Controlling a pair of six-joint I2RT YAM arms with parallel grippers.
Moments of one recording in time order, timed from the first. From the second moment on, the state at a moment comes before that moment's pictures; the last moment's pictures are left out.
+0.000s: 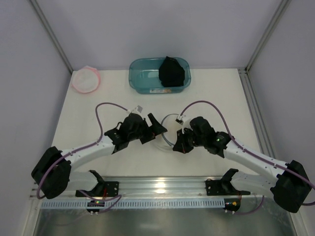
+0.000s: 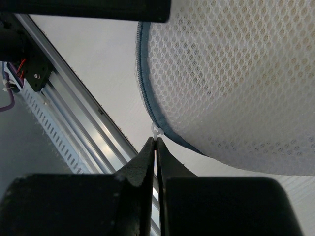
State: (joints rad) left arm -0.77 1.24 0.68 -0.03 0.07 -1.12; right arm 0.74 1.05 0.64 -0.32 -0.35 0.34
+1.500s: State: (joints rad) left arm -0.81 1.19 0.58 0.11 0.03 -1.19; right arm 0.75 1.15 0.73 -0.58 0.26 0.43
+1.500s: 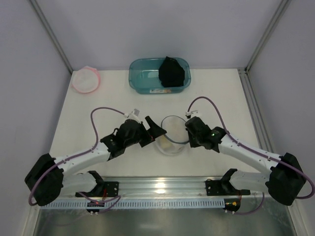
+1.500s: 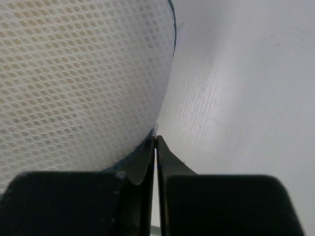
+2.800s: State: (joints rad) left arm -0.82 0.53 0.51 -0.41 -0.24 -1.18; right arm 0.93 1.39 1.15 -0.60 0.22 0.31
